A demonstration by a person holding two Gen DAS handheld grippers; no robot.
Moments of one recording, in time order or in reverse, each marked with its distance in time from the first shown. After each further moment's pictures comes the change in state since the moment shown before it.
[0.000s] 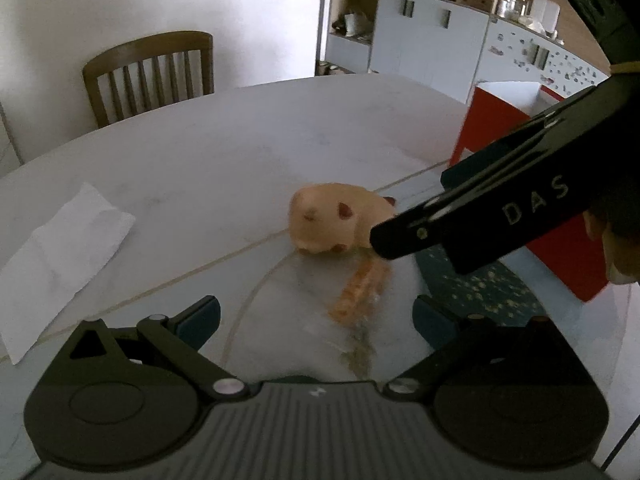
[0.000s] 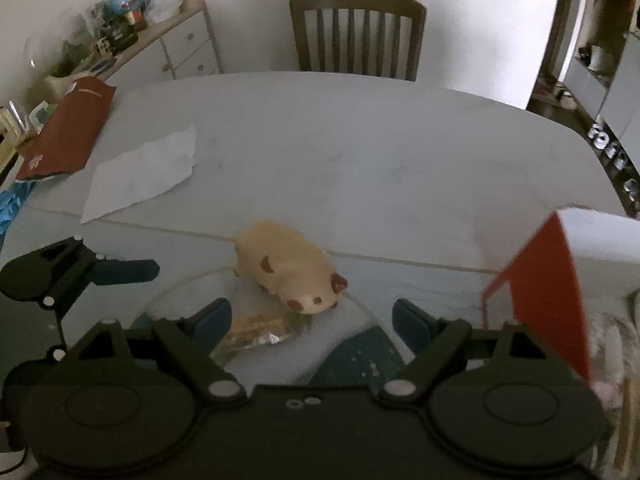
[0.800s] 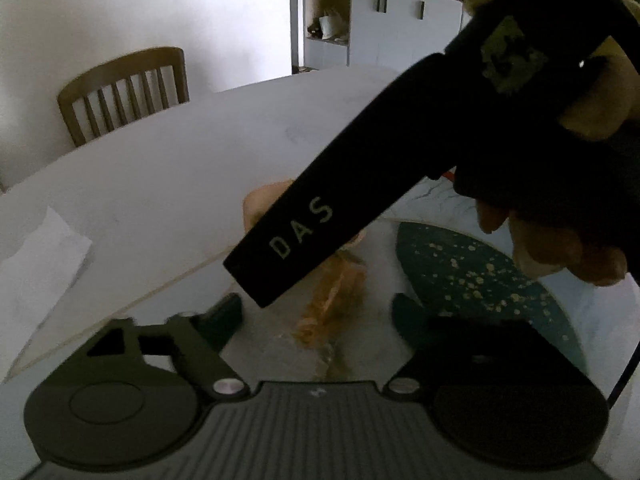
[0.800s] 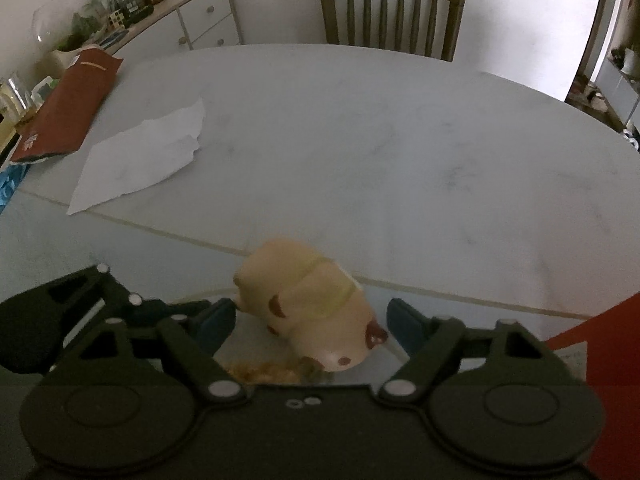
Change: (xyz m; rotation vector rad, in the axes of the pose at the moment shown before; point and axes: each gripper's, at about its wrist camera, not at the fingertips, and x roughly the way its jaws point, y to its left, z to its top) left arm 0.025 -0.030 -0.013 0.114 -0.024 0.004; right arm 0.050 0.003 0.020 -0.047 0.058 0.067
